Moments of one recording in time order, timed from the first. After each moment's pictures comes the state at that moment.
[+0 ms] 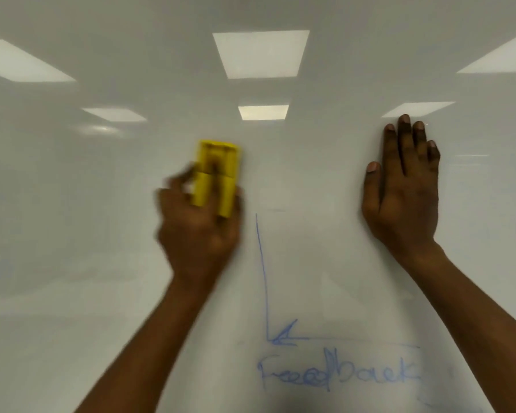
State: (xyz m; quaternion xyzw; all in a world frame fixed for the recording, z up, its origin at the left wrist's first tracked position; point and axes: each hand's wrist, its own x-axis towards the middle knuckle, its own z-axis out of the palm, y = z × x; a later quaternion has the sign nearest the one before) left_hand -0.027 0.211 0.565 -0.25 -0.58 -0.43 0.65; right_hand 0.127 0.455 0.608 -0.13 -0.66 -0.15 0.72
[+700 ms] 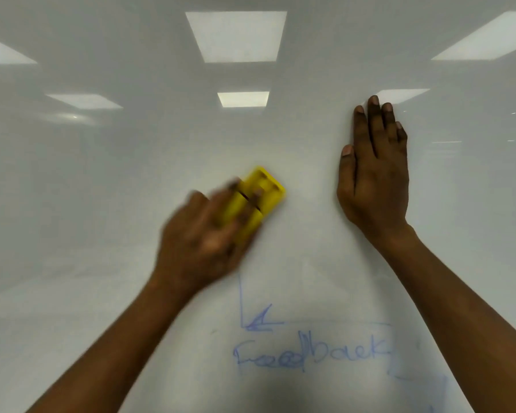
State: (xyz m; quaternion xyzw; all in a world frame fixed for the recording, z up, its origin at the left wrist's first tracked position) left_hand -0.024 0.220 0.545 -0.47 -0.49 -0.19 0.71; right_hand 0.132 0.456 0.608 -0.12 -0.67 -0.14 0.72
